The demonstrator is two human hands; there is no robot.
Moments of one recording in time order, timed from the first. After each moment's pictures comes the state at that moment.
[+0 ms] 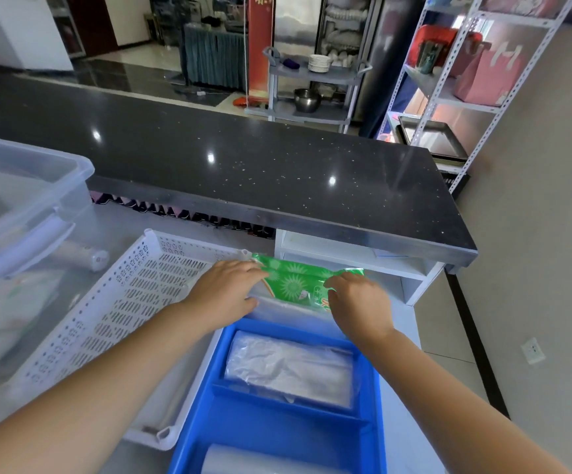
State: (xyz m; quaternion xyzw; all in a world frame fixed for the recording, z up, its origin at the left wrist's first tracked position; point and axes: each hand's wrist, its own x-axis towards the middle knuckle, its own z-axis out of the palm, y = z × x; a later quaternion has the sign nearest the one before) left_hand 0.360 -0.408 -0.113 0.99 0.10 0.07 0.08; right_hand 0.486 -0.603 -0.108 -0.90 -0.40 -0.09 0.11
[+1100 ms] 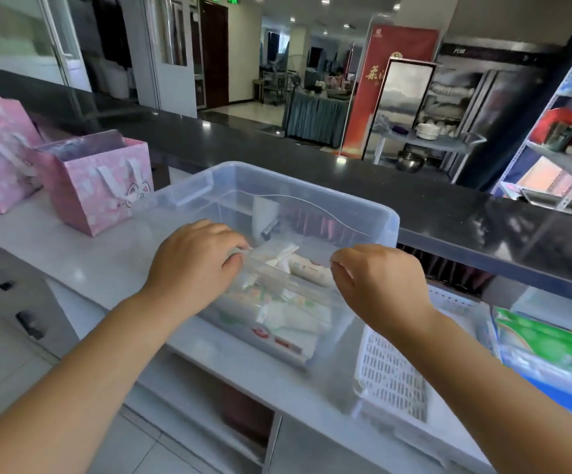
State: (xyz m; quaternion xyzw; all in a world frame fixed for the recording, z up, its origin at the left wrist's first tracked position) left_hand -0.096 -0.109 0.000 0.90 0.25 0.35 -0.01; right_hand 0.089 -0.266 0.014 -0.77 -0.57 -0.27 0.10
